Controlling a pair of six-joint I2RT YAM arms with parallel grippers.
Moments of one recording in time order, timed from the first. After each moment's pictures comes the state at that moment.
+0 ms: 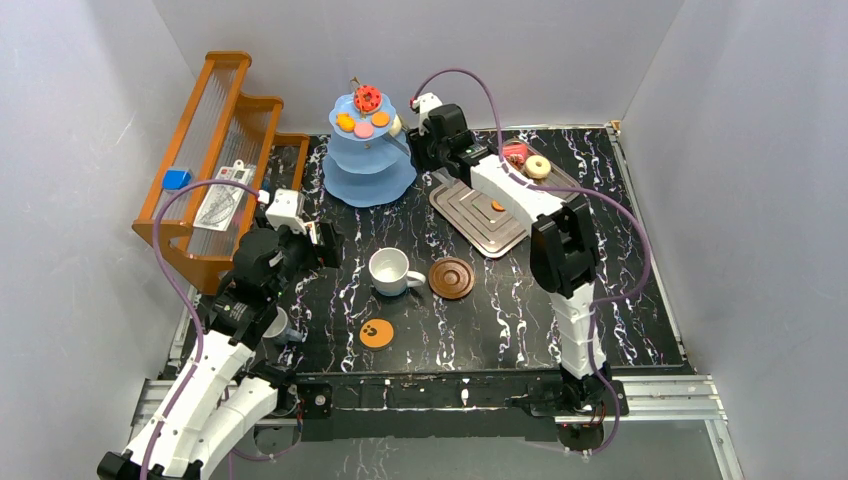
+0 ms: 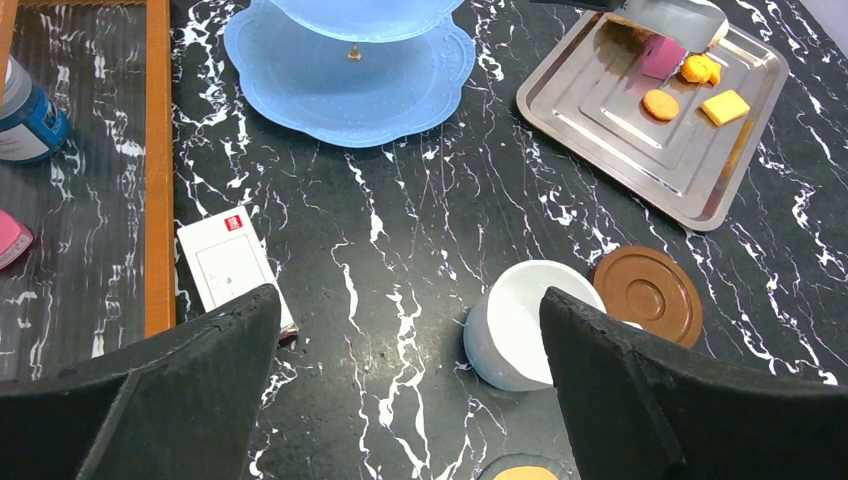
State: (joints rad) left arm -0.38 0.69 0.71 -0.30 -0.08 -0.16; right arm 0.59 2.13 1.91 -0.31 -0.01 0.03
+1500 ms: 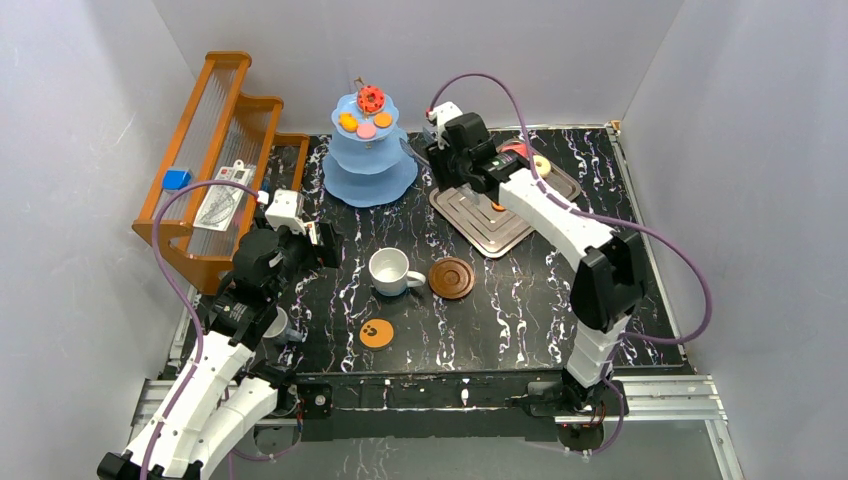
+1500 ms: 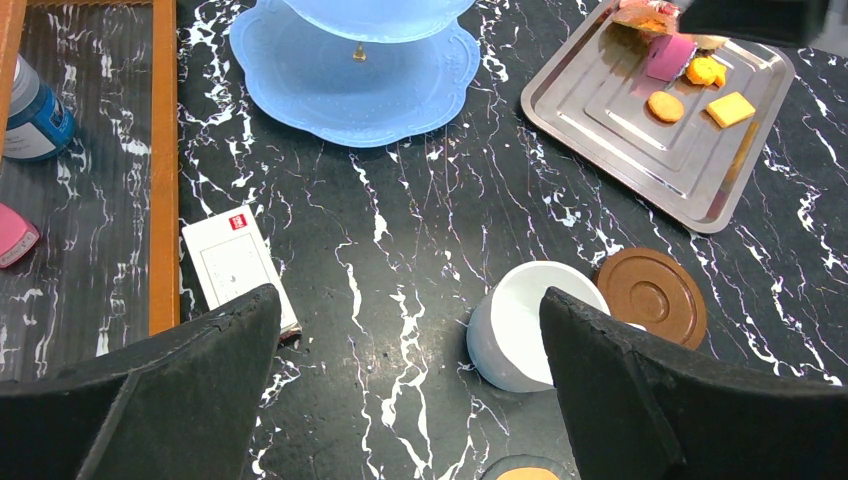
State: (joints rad) left arm -0.38 0.68 0.70 -0.30 -0.09 -0.16; right arm 0.63 1.83 1.70 -0.48 0.12 -0.01
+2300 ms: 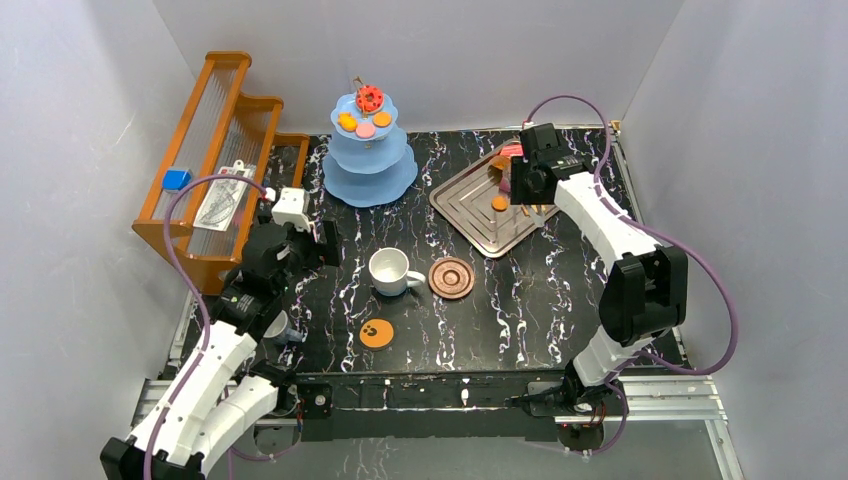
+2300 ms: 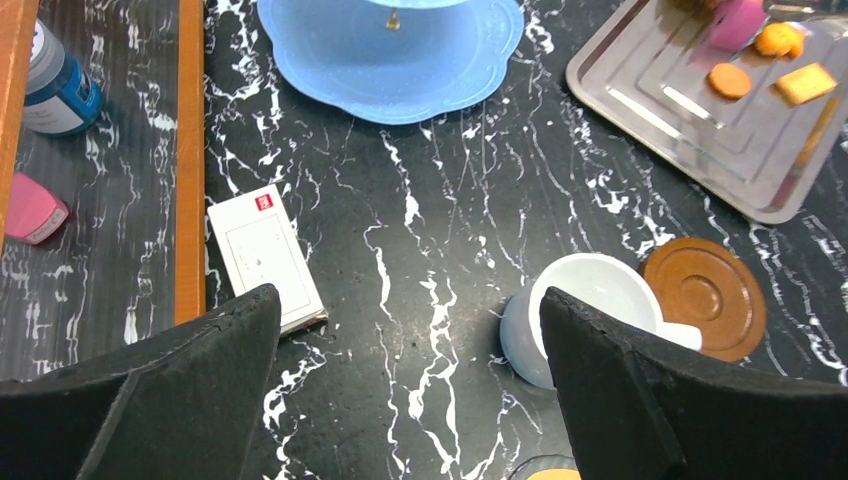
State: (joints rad) left arm -0.38 0.73 0.70 -0.30 -0.14 -0.13; right arm 0.32 1.65 1.45 -0.74 0.22 0.21
